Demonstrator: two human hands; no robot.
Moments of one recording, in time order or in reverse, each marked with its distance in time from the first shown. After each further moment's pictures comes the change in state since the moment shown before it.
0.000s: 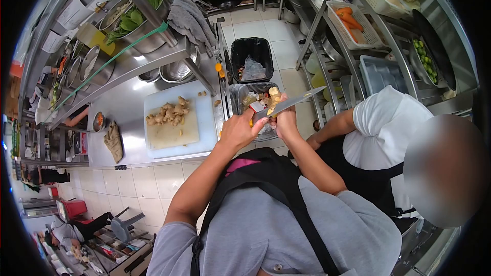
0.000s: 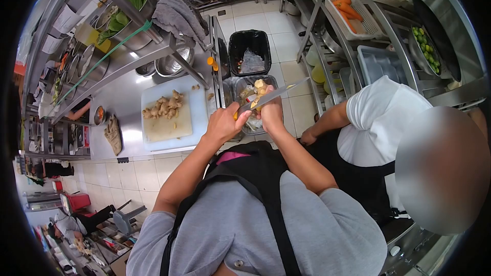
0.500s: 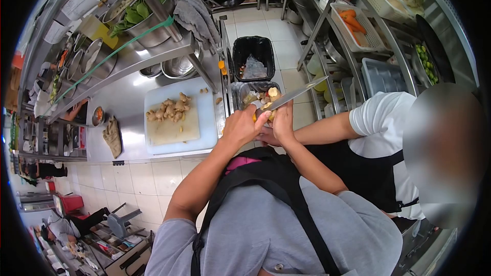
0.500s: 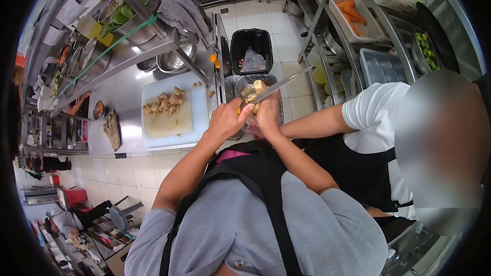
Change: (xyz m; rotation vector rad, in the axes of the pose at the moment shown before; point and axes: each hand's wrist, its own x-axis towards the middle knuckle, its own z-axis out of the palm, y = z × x) left_hand 0.007 0.002 0.001 -0.068 -0.018 -0.061; right_hand 0.007 0.037 -0.010 -0.323 0.000 -0.279
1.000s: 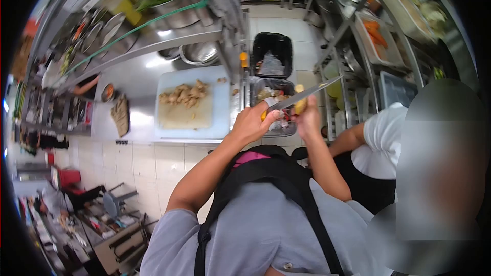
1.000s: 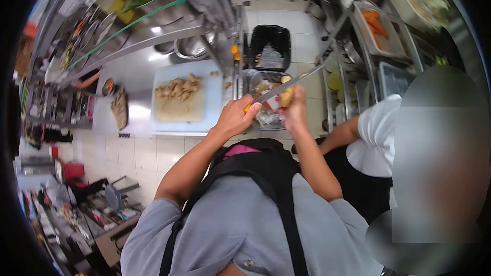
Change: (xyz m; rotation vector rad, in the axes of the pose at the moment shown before) left_hand -0.020 -0.021 -0.012 -0.139 0.055 0.019; right_hand 0.010 -0.038 -0.017 0.458 -0.054 0.401
